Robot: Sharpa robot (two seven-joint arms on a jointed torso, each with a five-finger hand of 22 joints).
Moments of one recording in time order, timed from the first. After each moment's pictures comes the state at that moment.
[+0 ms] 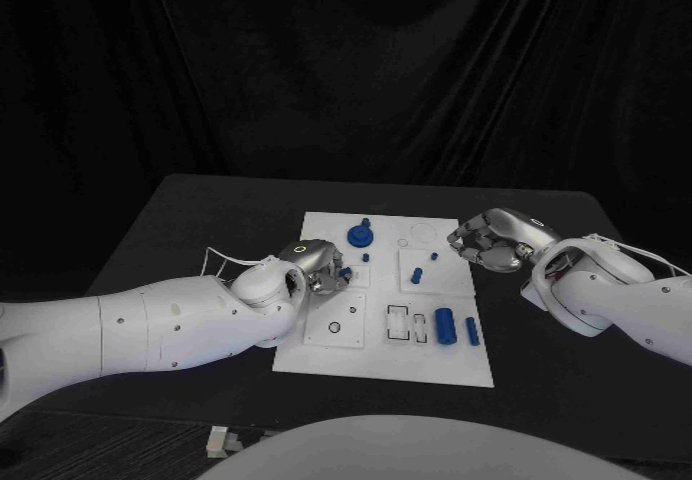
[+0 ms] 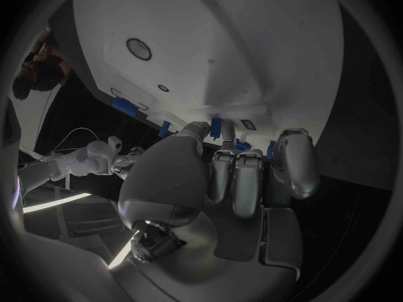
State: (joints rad) left arm 1.06 -0.69 -0.21 1.48 -1.56 -0.43 -0.46; left_hand 1.22 0.03 0.07 0.29 0.68 0.83 0.07 0.34 1.13 1.46 0.00 1.52 1.31 1.47 -0.04 1.57 1.31 0.06 1.41 0.06 1.26 1.31; right arm 1.17 -0.93 -0.21 1.53 -1.28 -0.48 0.02; right_hand 1.31 -0.03 0.29 0.19 0.49 0.92 0.12 0.13 0.10 1.47 0.02 1.54 1.31 1.47 -0.06 1.24 1.01 0.09 1.45 0.05 1.07 1.31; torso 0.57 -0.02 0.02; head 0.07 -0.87
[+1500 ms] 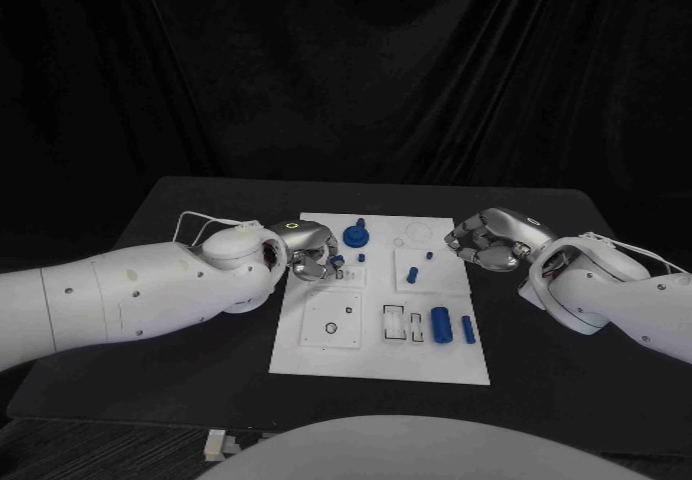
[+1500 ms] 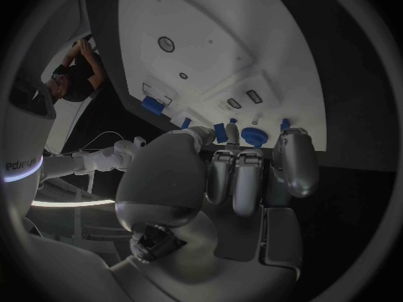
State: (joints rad) left arm 1.22 -0.76 -0.21 1.50 -1.49 -0.12 -0.20; left_hand 1.24 0.01 0.44 0.35 0.51 0.78 0.07 0.45 1.16 1.47 -0.01 1.52 1.31 1.46 -0.06 1.57 1.31 0.06 1.39 0.05 1.26 1.31; right arm 1.17 -0.94 -0.21 1.54 -1.28 -0.48 0.01; right_hand 1.31 -0.03 0.30 0.19 0.49 0.92 0.12 0.13 0.10 1.47 0.02 1.54 1.31 1.47 -0.06 1.24 1.01 0.09 1.45 0.05 1.06 1.31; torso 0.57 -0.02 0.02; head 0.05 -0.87
